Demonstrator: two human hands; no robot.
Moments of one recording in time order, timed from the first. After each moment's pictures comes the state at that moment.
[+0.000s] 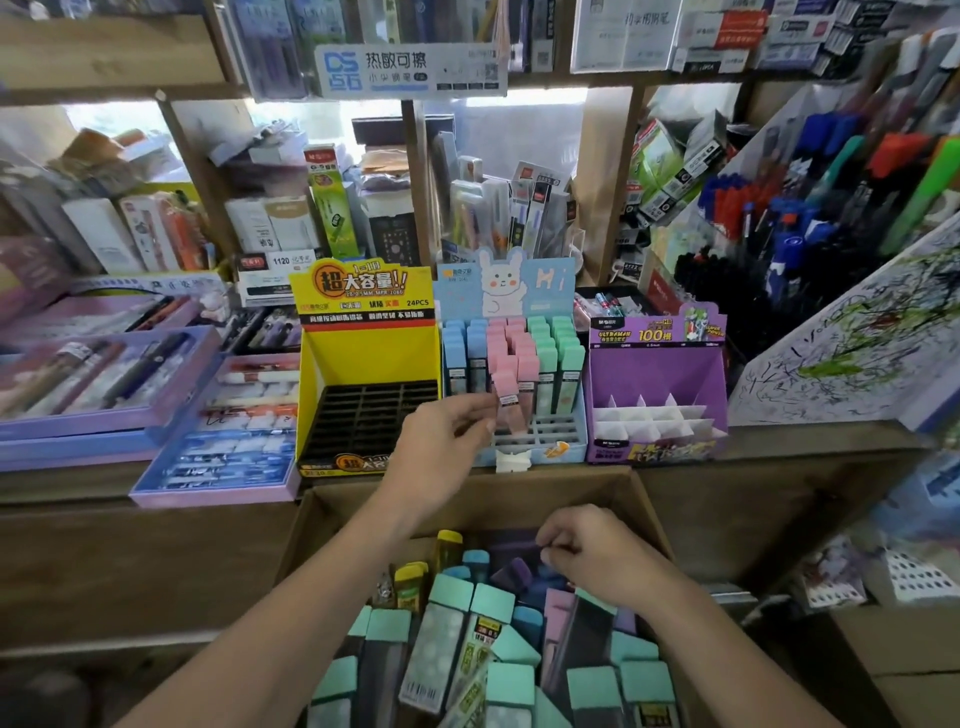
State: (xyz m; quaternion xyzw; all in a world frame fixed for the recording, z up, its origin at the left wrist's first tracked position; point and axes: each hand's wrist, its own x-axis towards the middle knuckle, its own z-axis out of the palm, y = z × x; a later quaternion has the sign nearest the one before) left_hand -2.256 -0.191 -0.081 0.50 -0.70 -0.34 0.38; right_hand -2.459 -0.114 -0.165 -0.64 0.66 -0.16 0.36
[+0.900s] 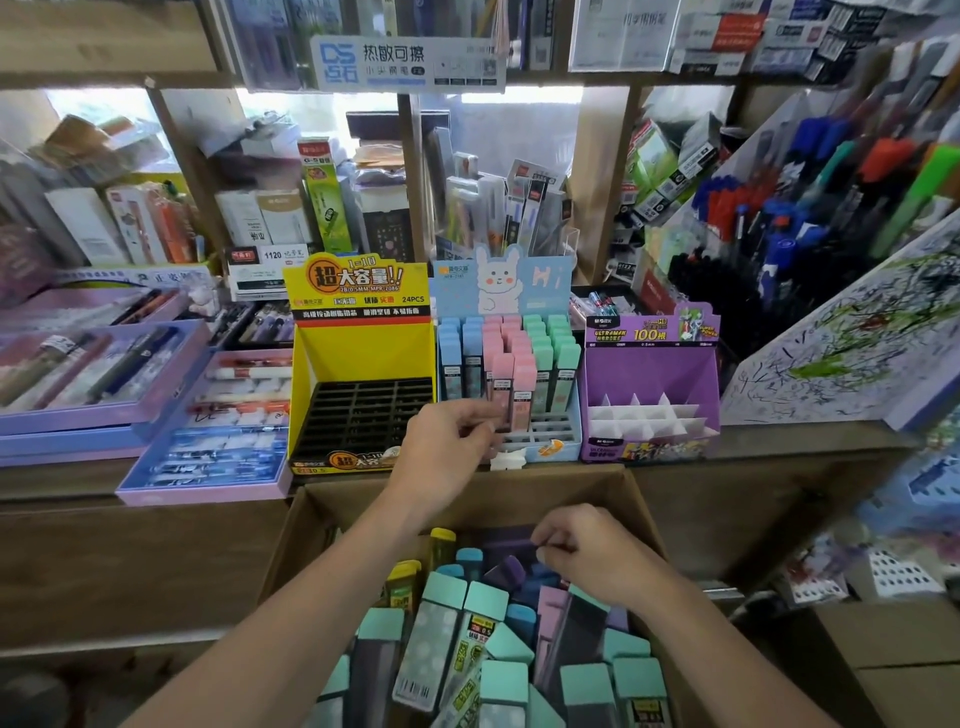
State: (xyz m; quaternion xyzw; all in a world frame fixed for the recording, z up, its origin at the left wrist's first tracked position) left_hand -2.265 -0.192 -0.090 0.50 -0.67 -0.39 0.38; right_hand -2.457 -0.110 -0.158 -0.64 0.66 -0.15 0.36
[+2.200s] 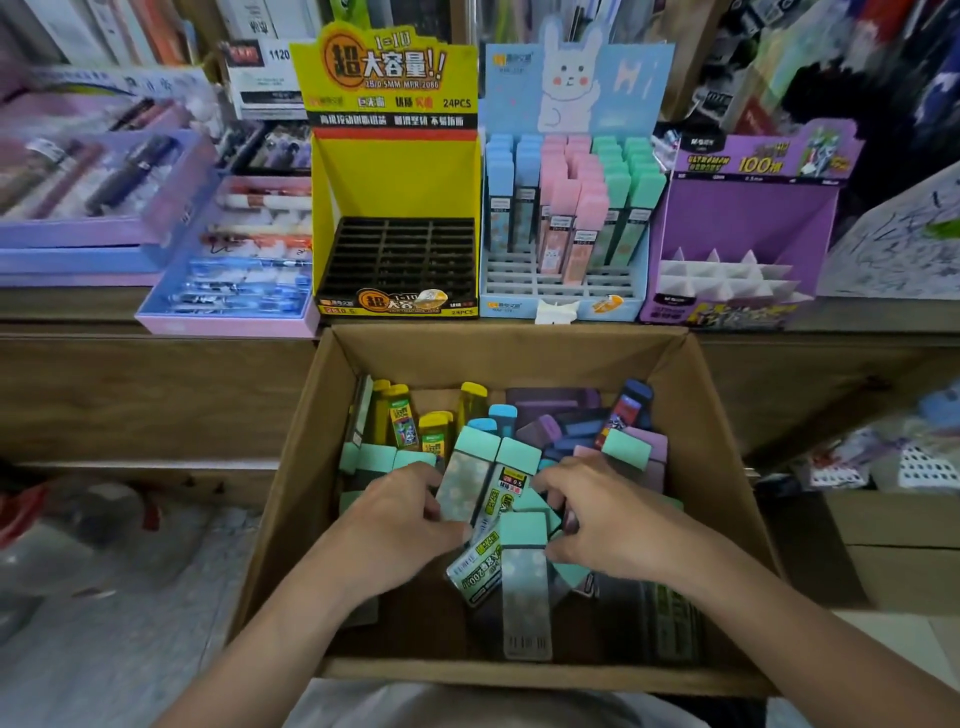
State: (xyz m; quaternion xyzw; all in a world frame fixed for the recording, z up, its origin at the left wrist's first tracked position) left_hand -2.171 -0.051 -0.147 0.64 -0.64 -0.42 0.02; right_hand -2.402 -0.043 -0.149 -0.73 0.59 0.02 0.35
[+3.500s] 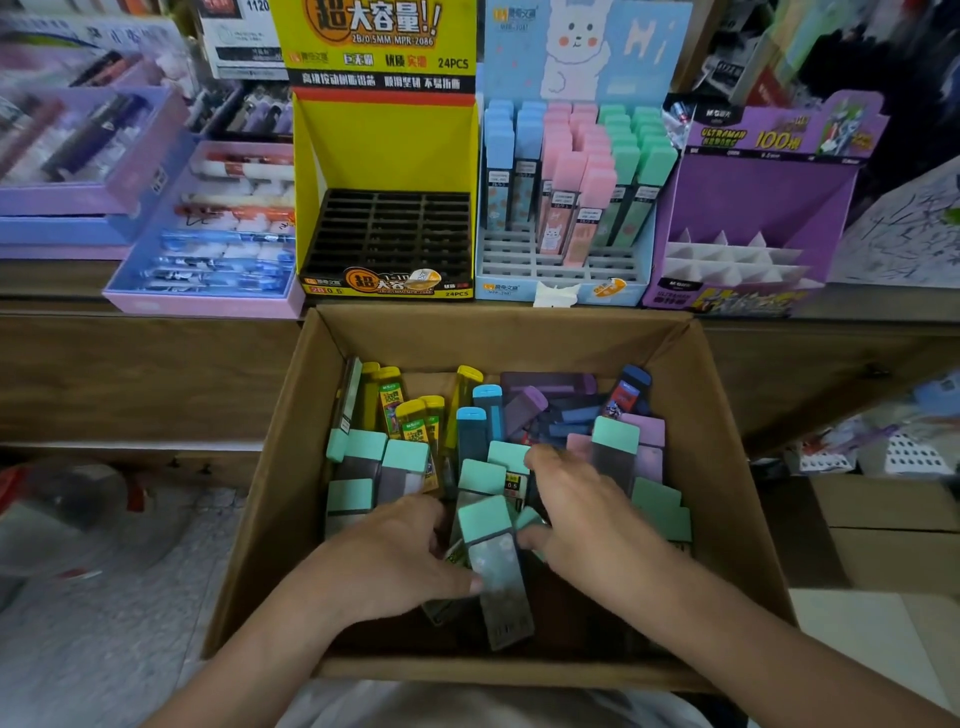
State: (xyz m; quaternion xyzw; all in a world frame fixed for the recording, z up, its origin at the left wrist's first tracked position) left_hand -2.173 -0.039 -0.154 0.59 -0.64 -0.48 -0.11; right_hand -2.373 -0.027 -0.151 -0.69 0.66 0.00 0.29
